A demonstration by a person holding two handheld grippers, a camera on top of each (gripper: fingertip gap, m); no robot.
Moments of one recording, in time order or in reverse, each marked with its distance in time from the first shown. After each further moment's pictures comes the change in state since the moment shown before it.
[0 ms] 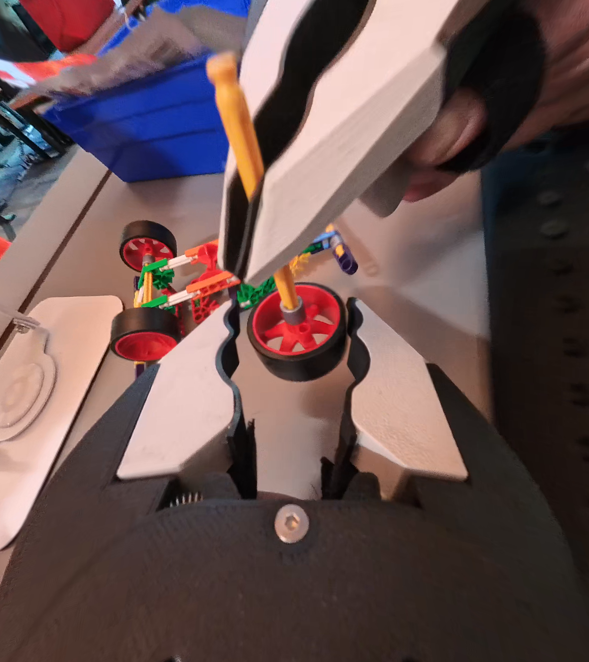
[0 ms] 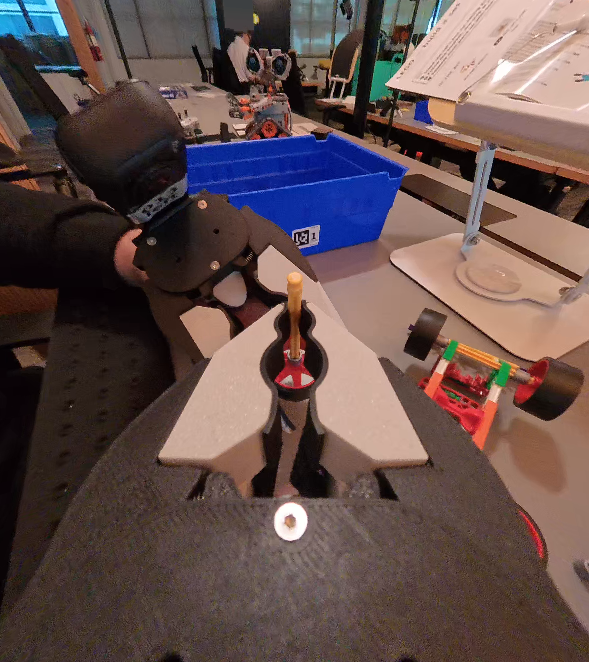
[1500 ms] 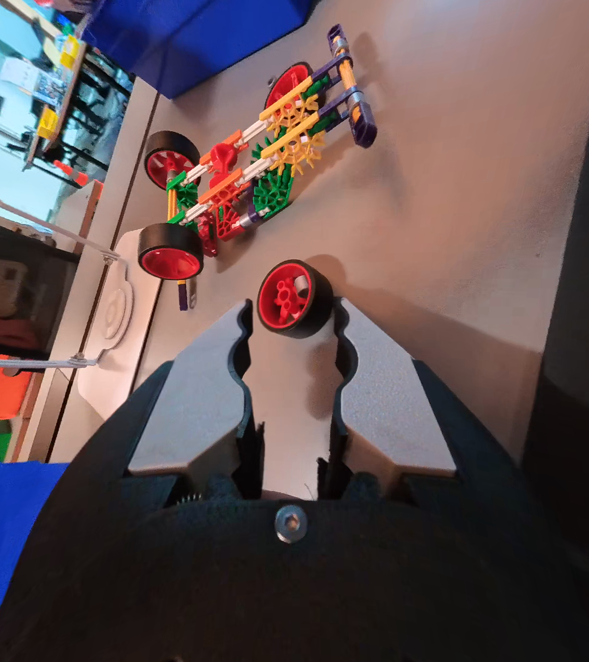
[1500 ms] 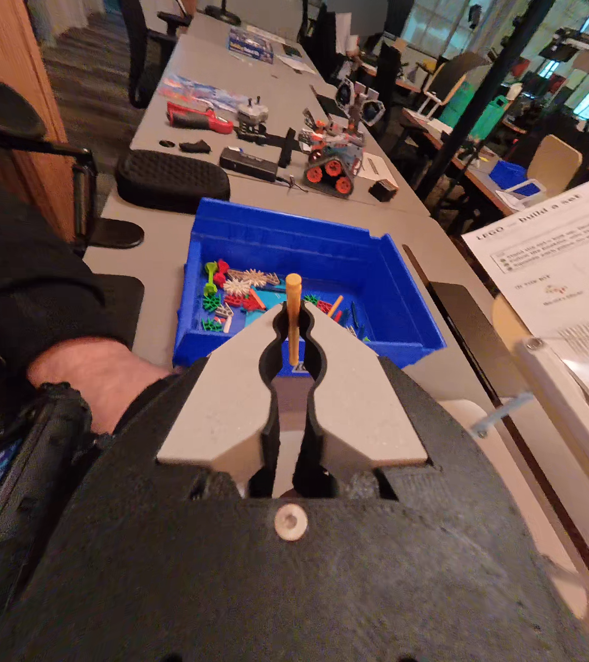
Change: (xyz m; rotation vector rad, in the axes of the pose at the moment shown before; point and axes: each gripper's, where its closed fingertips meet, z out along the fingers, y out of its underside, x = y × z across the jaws) left arm -0.005 0.052 -0.016 -0.249 -0.249 0.197; right arm -0.033 -0.122 0.133 -0.047 -0.222 -0.305
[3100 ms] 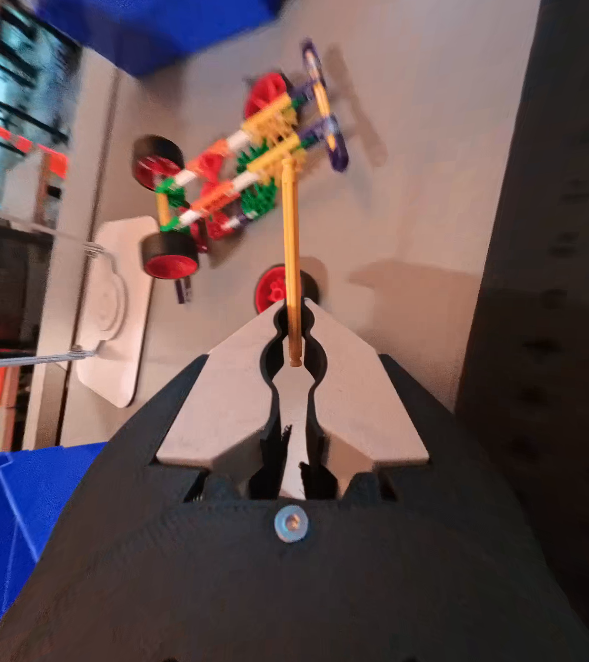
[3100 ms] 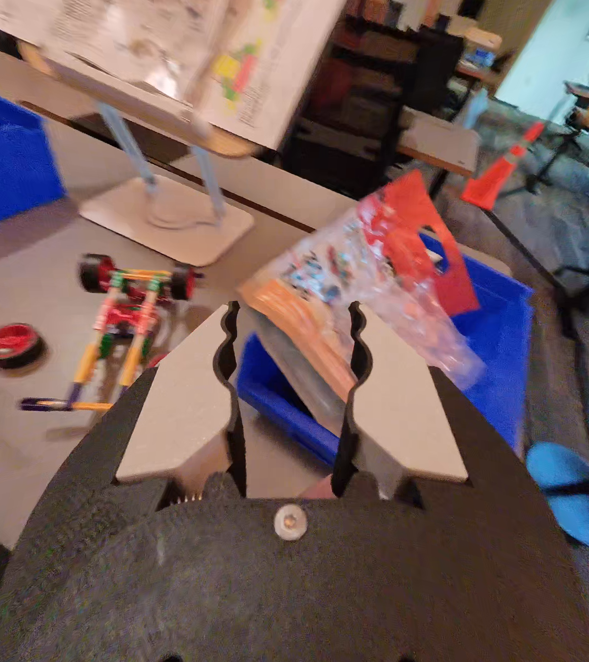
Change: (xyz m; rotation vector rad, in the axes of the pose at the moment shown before) left arm 0.003 -0.015 -0.027 -0.118 0.097 0.015; right arm 0.102 0.186 -0.363 -0.269 0.925 0.405
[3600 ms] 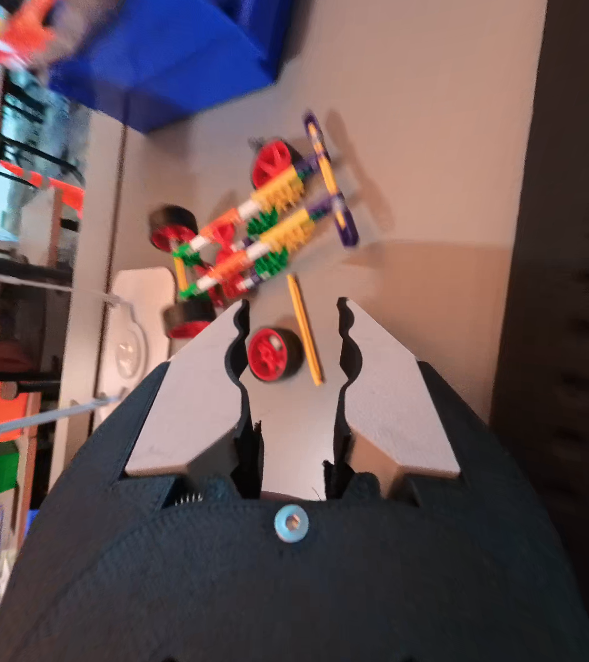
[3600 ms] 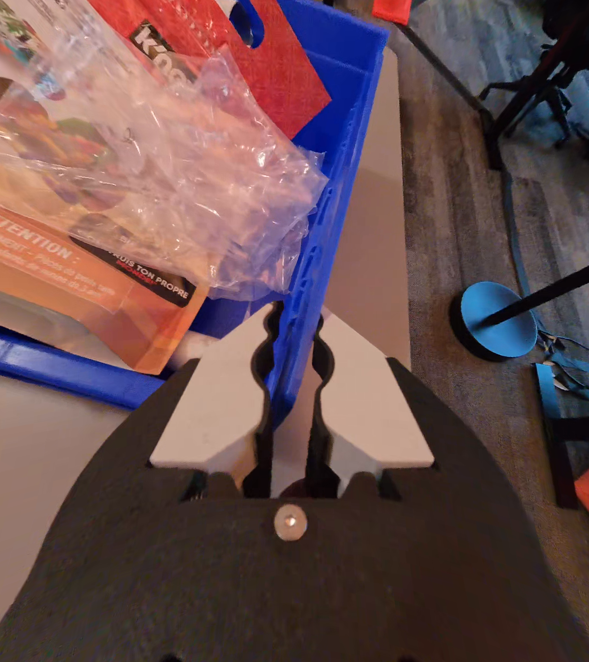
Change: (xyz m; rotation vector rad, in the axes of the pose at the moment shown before) left arm -0.011 -0.041 0.016 0.034 0.003 0.060; right arm 0.139 0.135 0.021 -0.290 0.230 0.166
